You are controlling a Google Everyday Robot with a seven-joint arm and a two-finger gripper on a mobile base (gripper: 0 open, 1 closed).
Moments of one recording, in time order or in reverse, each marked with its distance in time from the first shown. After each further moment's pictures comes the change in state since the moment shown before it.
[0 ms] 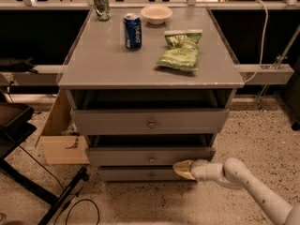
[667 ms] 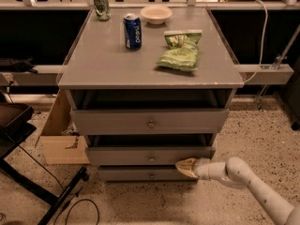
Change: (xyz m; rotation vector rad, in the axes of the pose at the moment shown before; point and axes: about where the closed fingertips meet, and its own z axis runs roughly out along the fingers) arm 0.001 -0.016 -0.005 0.028 -0.004 -0.008
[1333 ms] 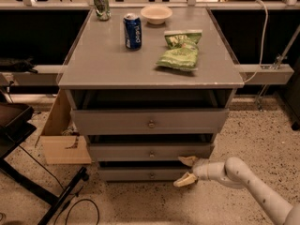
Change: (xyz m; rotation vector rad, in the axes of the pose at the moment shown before) arm 0.000 0.000 0.000 0.000 0.000 0.000
